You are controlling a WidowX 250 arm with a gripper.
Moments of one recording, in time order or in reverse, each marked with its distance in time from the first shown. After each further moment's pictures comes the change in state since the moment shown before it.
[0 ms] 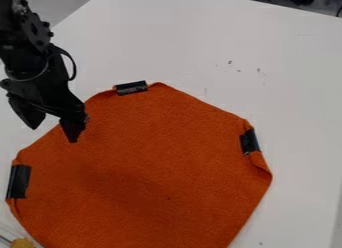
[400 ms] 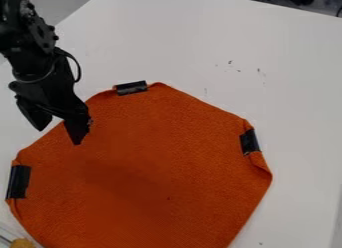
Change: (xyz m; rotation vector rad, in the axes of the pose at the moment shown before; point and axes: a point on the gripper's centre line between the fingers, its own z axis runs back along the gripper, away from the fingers) arm 0.006 -0.002 -0.011 -0.033 0.022 -0.057
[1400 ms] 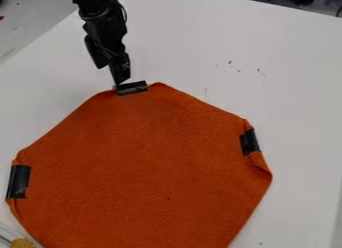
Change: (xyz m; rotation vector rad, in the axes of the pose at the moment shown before) arm 0.136 0.011 -0.047 -0.135 -0.012 -0.440
